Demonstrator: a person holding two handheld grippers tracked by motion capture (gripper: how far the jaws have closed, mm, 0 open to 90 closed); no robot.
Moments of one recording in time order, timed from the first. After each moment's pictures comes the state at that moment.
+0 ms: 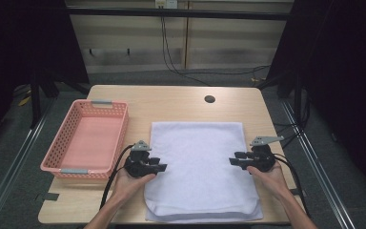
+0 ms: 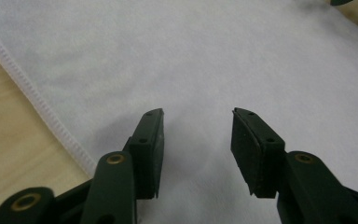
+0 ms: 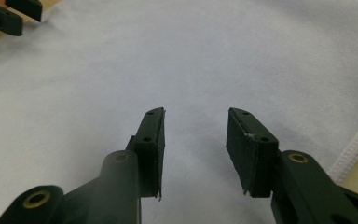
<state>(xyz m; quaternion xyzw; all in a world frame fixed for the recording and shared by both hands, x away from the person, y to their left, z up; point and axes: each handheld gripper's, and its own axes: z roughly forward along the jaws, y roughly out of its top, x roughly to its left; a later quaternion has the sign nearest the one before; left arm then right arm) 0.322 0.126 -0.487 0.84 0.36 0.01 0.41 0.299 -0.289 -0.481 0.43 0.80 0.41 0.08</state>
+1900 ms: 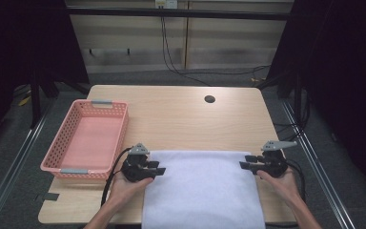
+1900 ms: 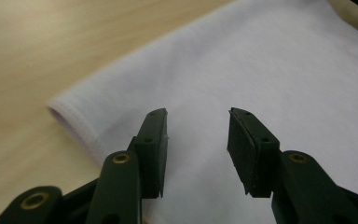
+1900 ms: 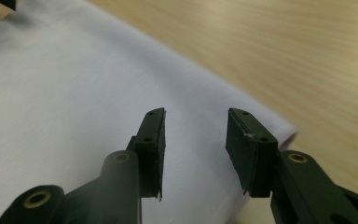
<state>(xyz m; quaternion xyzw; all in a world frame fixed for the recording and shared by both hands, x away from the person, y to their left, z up) 0.313 0.135 -0.479 0.84 0.34 0.02 0.42 0.278 -0.315 -0.472 0.43 0.80 0.40 0.11</state>
